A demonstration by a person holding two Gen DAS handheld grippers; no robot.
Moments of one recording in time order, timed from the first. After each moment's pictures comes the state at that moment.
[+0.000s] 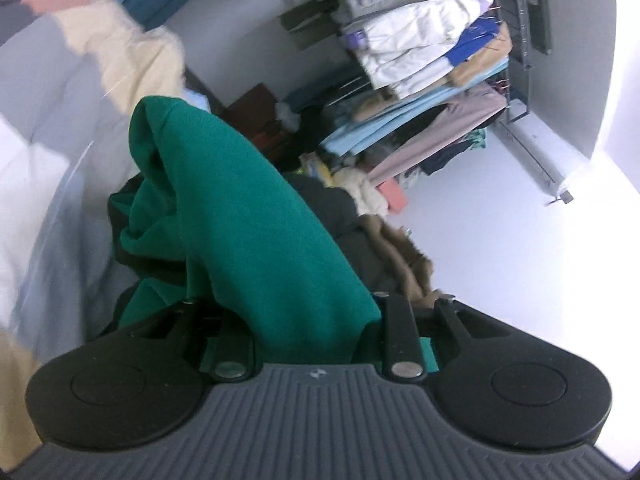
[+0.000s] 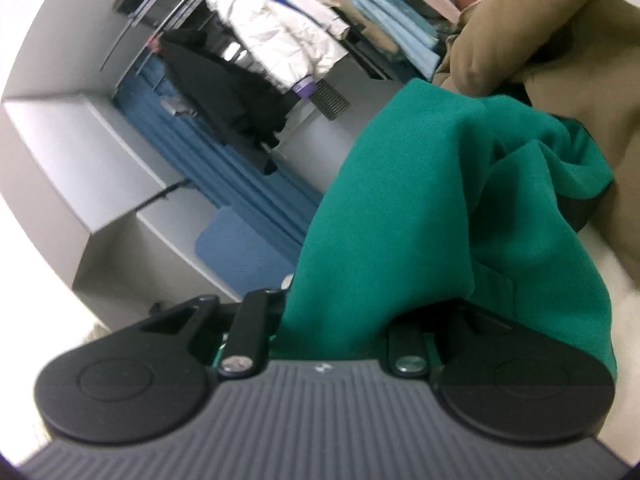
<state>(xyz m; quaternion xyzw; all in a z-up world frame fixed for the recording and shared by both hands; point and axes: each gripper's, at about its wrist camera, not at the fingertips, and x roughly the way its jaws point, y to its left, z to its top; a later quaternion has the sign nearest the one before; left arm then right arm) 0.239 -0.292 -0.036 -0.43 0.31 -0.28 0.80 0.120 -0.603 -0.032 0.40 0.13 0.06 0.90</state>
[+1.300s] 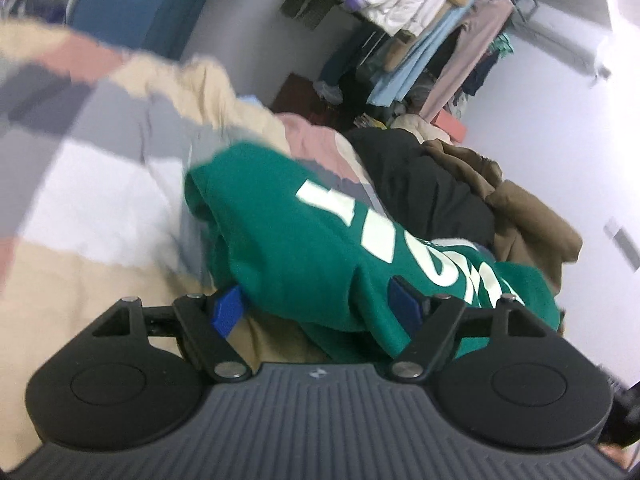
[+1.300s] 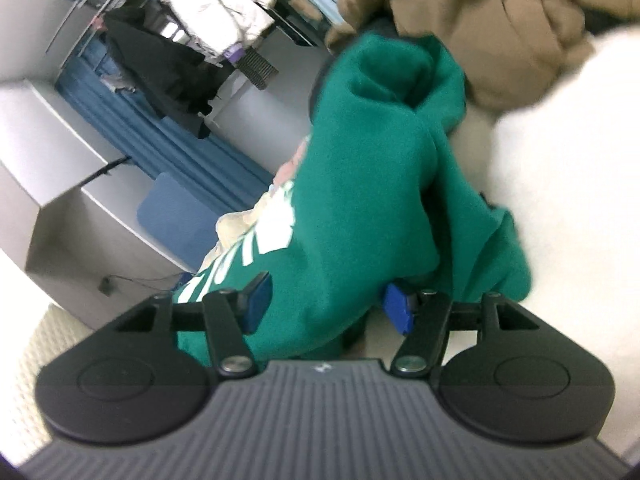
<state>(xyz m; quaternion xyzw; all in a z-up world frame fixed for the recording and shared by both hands) 0.139 -0.226 -0.036 -0.21 0.33 -0.23 0.89 0.002 -0.564 -0.080 0.42 0.20 -0.03 0.89</state>
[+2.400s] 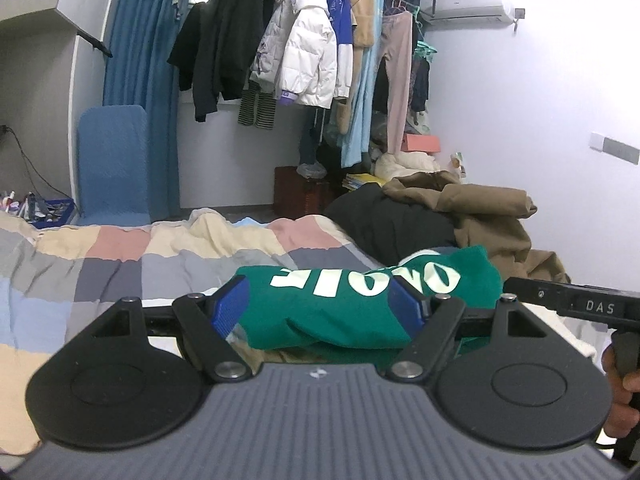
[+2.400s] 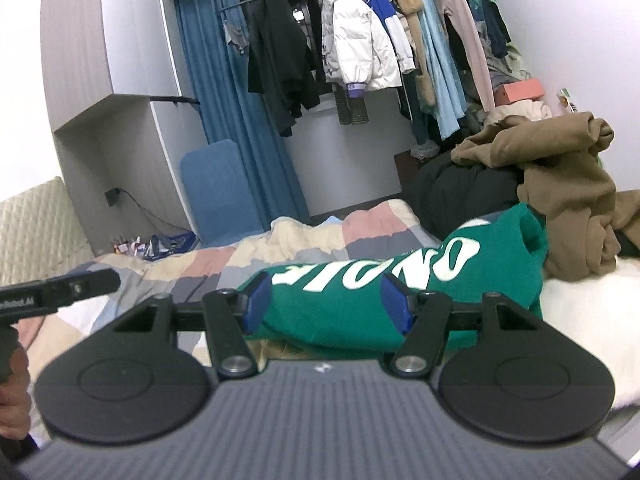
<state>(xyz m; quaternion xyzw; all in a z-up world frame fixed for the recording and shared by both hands) -0.083 -0.204 0.132 -0.02 0.19 -0.22 0.96 -0.079 -0.410 0.065 0.16 0.15 -0.01 0.98</state>
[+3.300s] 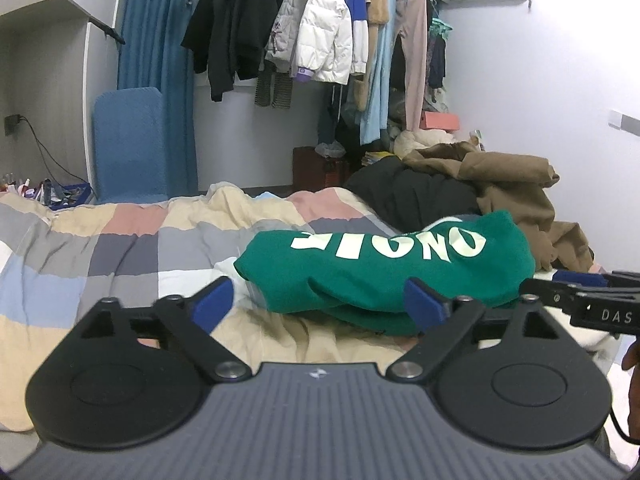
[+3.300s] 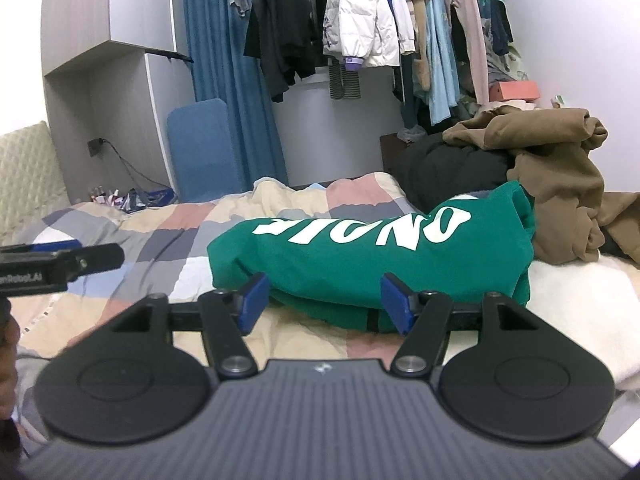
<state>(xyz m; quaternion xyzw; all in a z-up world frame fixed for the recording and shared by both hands) -0.076 -0.207 0.089 0.00 0.22 -0.20 0.96 -0.084 -0.376 0.039 0.10 0.19 -0.04 0.98</state>
